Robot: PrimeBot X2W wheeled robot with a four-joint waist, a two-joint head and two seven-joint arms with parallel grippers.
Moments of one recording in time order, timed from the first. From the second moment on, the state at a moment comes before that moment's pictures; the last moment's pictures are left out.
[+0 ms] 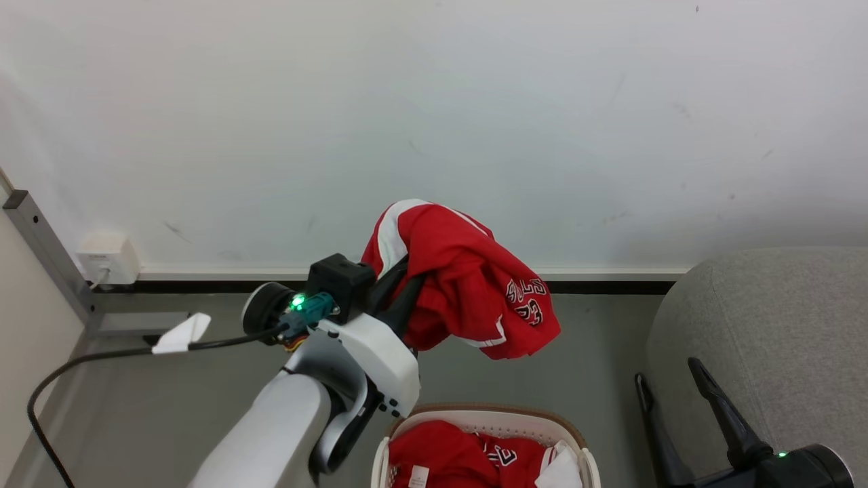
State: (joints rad) left arm -0.54 0.21 -0.58 0.21 -0.37 0.06 0.04; right arm 0.02 -0.08 0.16 0.05 0.17 0.13 -0.26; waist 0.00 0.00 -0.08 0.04
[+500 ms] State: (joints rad) left arm -0.52 0.20 -0.62 0.18 -0.37 0.07 0.06; right arm -0.28 -0.21 0.53 0.15 0.25 0.13 -0.26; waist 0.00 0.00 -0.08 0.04
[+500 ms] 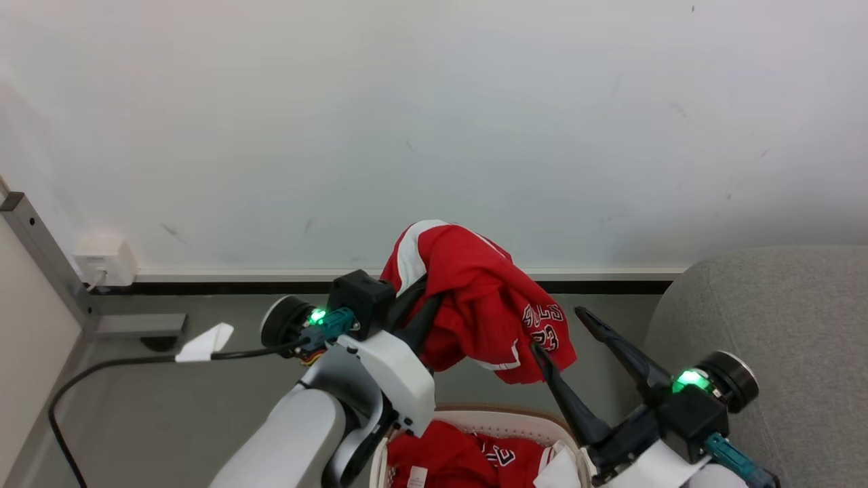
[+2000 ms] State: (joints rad) left arm -0.52 0.18 -0.70 0.23 -0.40 0.05 0.07; right arm -0.61 -0.05 0.54 0.70 0.32 0.13 -0.26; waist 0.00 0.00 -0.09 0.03
